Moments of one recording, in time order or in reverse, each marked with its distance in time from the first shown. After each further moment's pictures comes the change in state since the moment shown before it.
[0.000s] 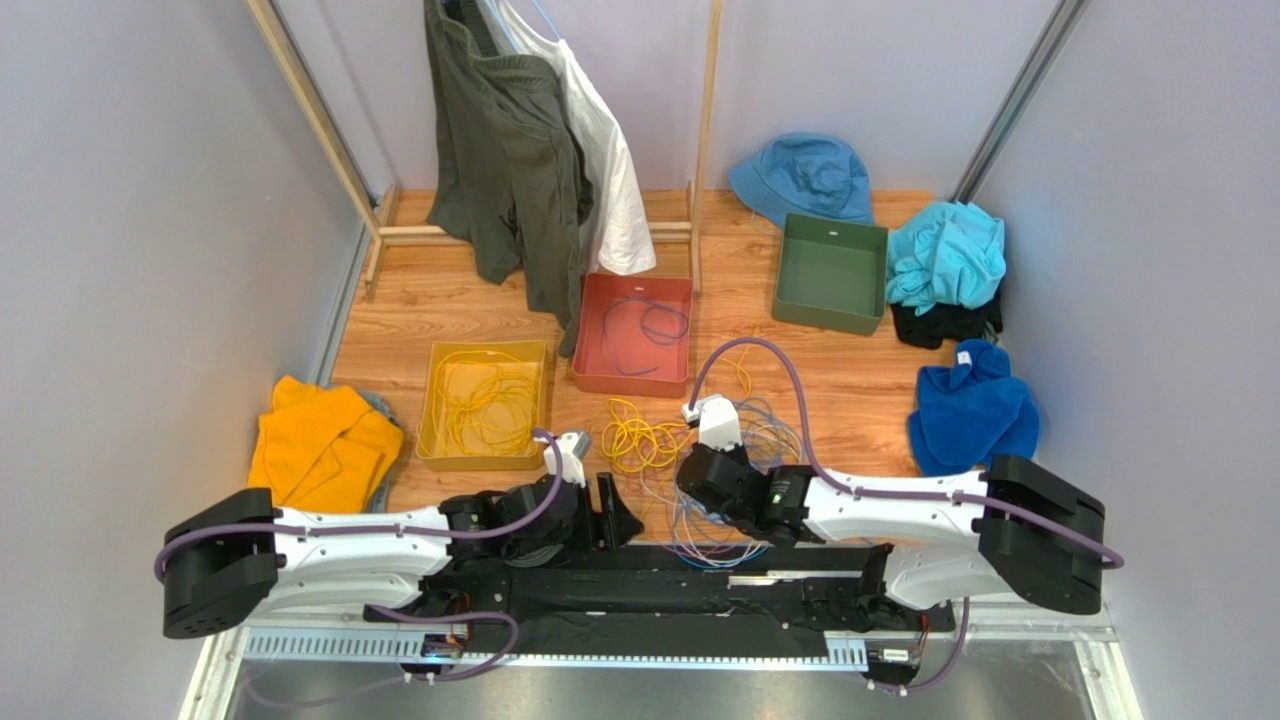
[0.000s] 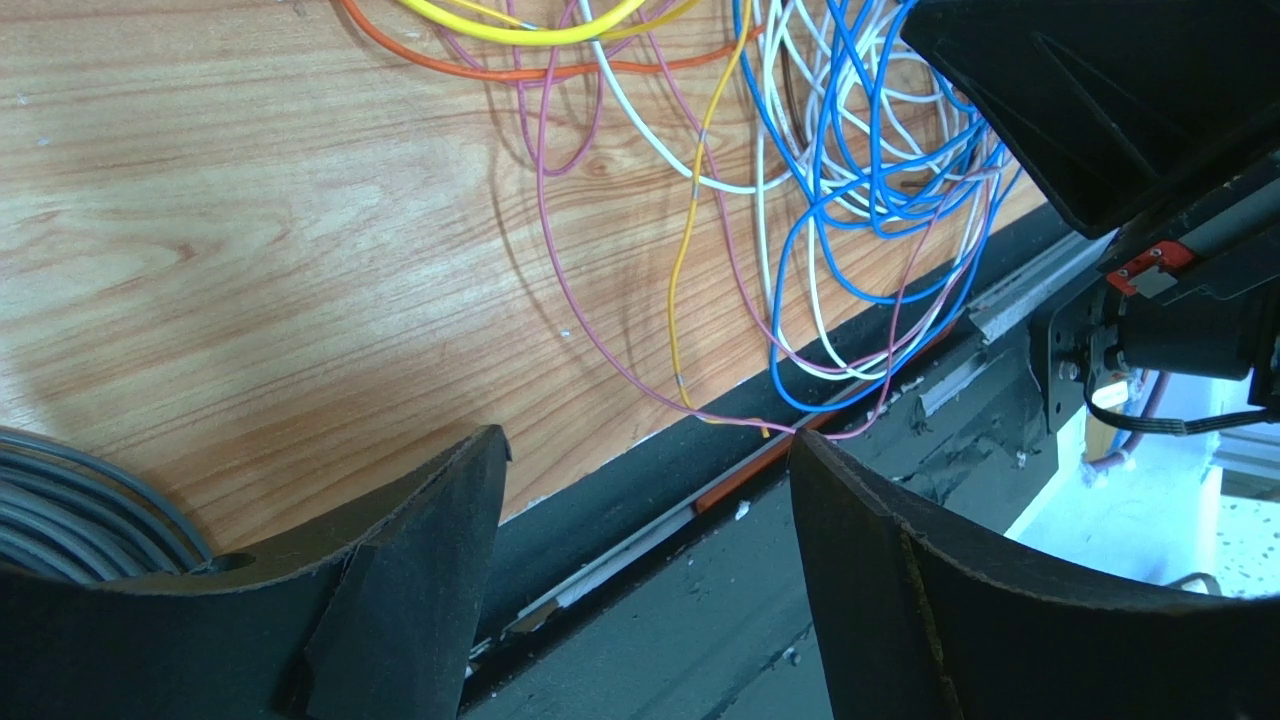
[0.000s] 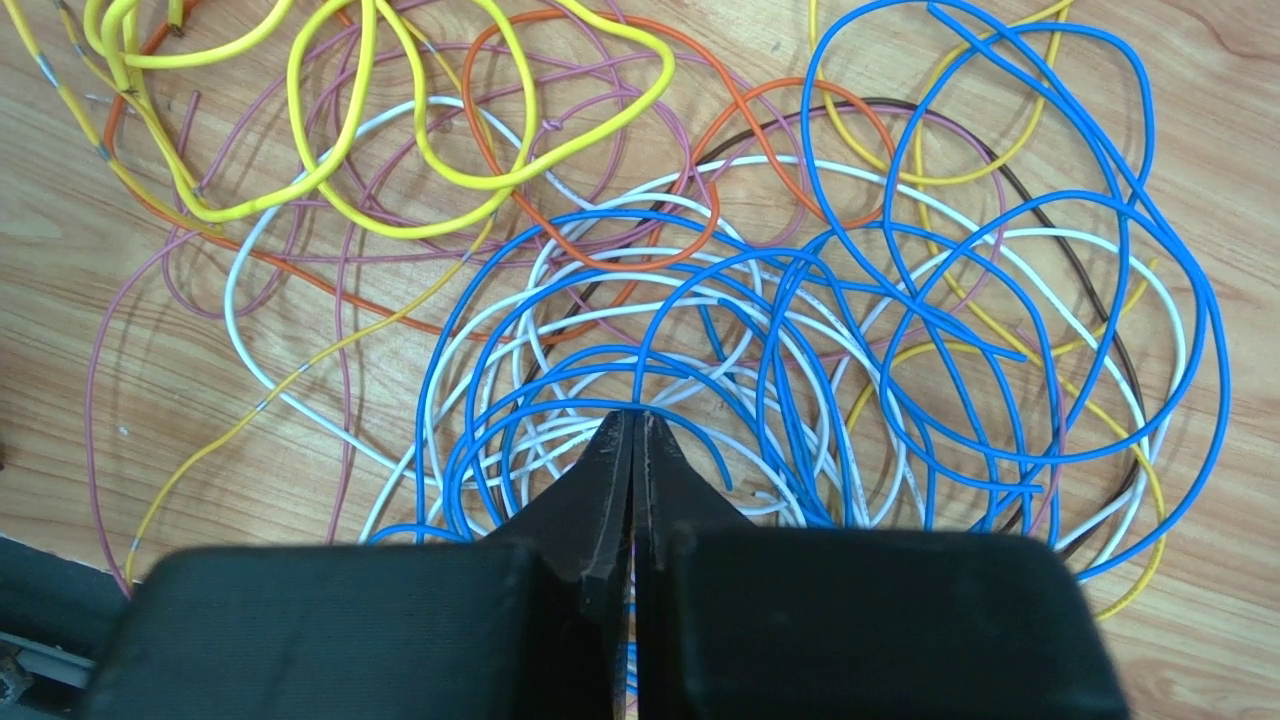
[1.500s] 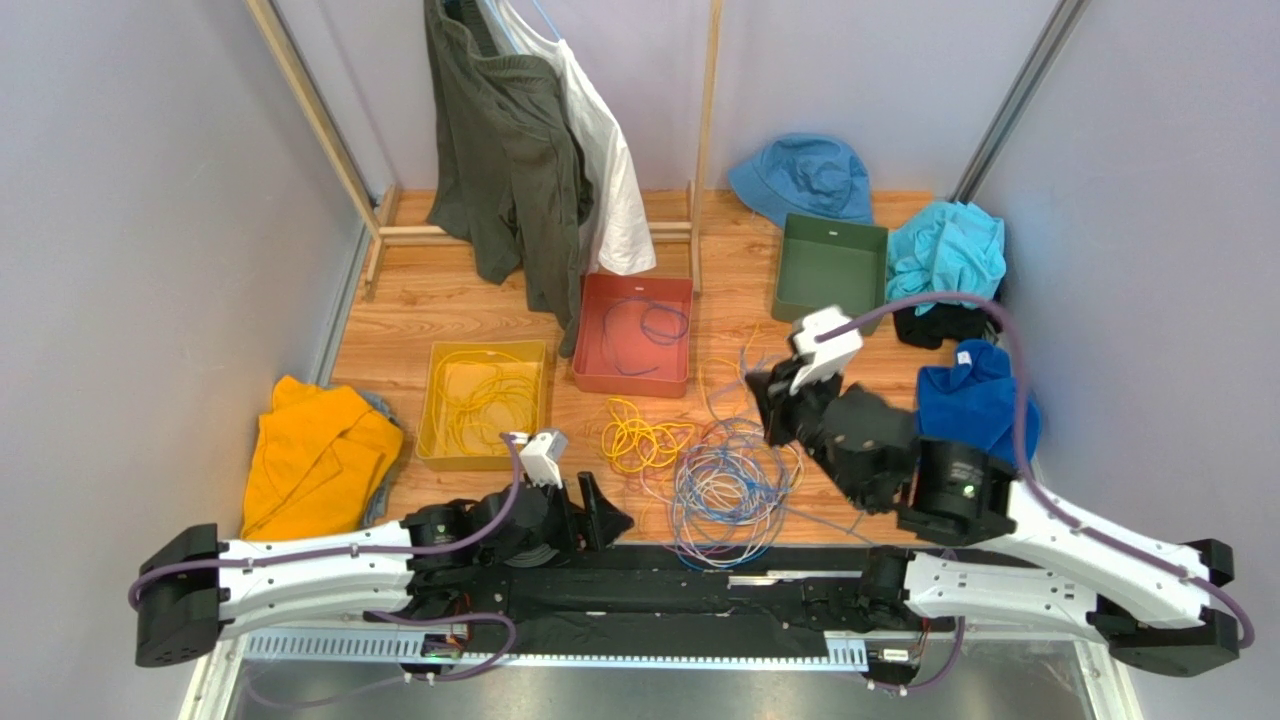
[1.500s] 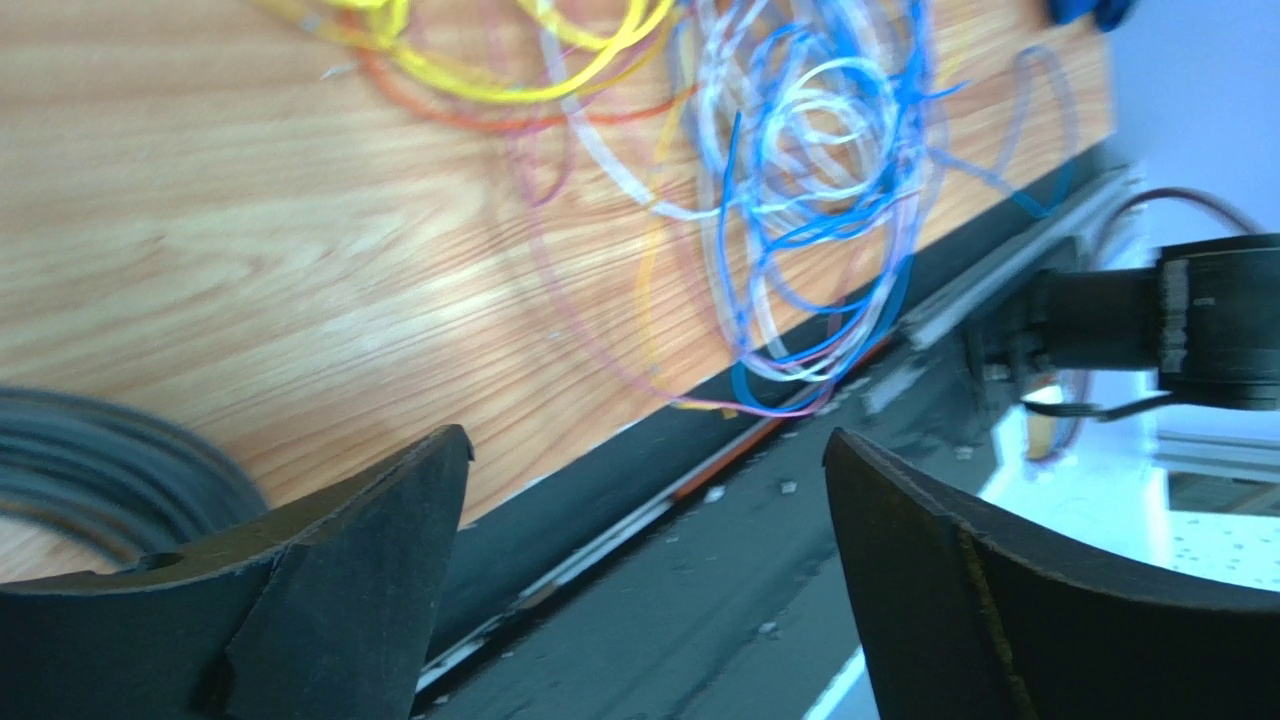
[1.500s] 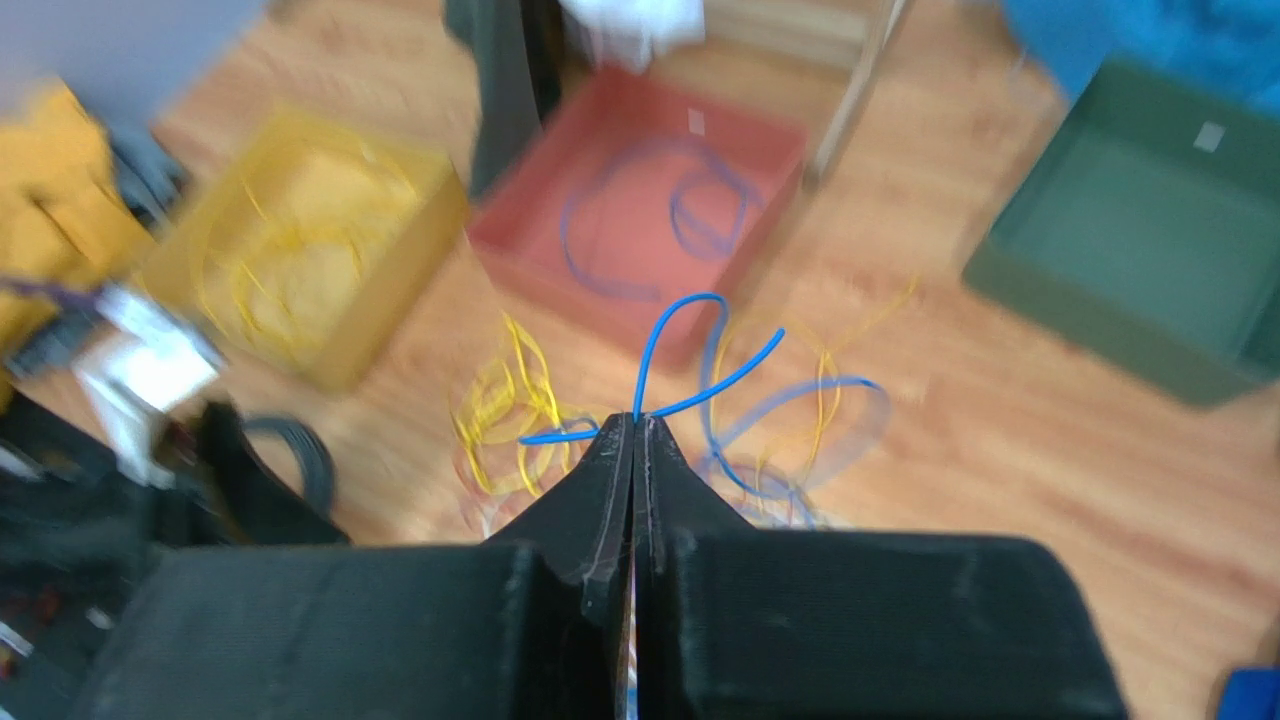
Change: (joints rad) left arm -0.005 -0.282 -0.062 -0.121 -0.053 0.018; right arm 0.013 -0.507 0.482 -0.294 0.113 -0.337
